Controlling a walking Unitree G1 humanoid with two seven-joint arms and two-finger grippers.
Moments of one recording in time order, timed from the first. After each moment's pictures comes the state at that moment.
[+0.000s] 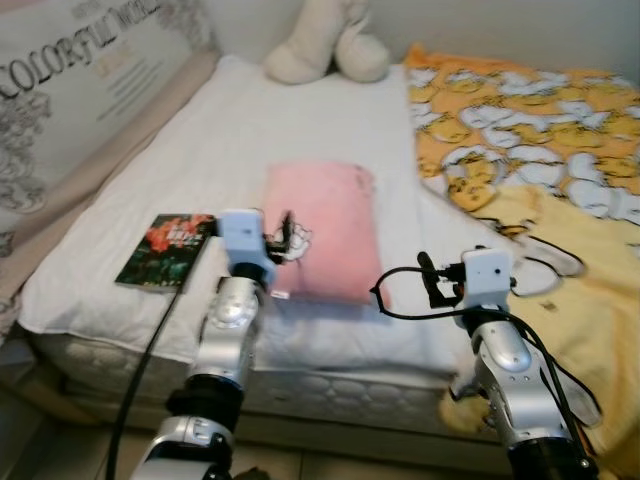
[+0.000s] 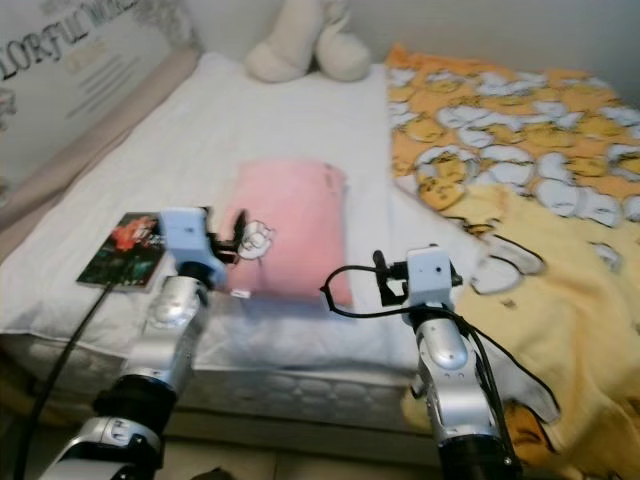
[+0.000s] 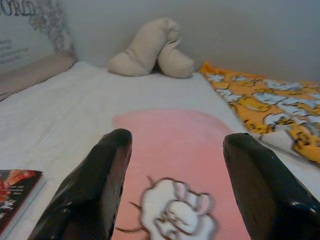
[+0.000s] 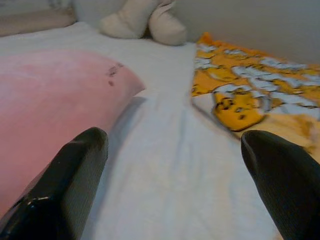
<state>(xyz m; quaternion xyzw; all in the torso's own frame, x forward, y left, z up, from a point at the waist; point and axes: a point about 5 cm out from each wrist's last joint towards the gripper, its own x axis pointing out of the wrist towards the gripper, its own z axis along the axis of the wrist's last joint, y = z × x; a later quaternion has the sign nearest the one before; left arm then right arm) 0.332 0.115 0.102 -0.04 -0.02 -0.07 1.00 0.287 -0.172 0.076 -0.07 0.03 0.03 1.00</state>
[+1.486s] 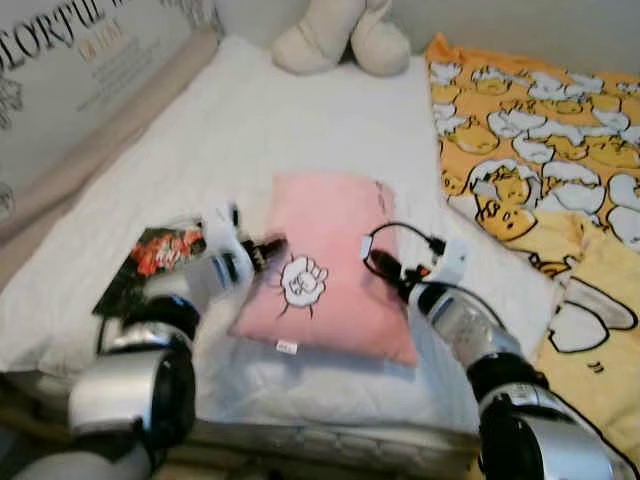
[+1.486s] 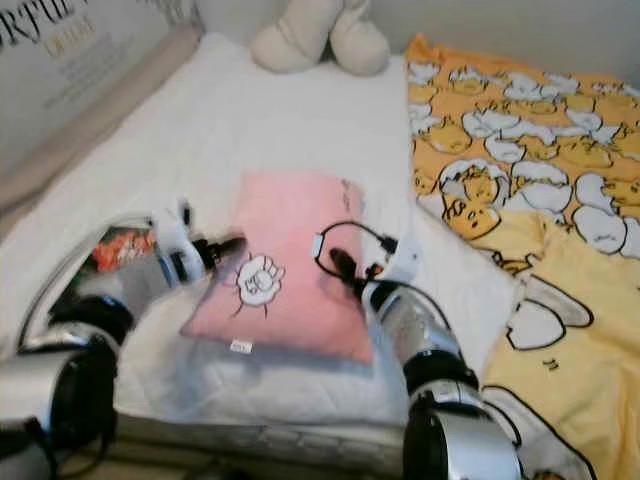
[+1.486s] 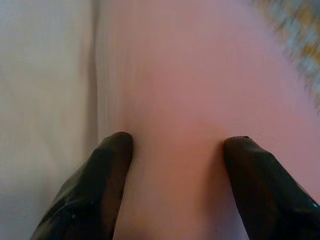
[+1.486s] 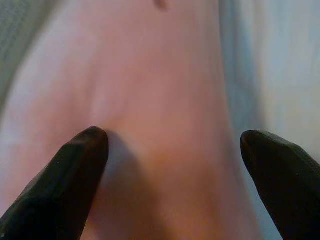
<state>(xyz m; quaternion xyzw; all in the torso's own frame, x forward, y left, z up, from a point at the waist) 0.356 0.154 0.071 -0.22 0.30 -0.15 0.92 0.332 -0.137 0.041 0.32 0.25 0.09 0.91</state>
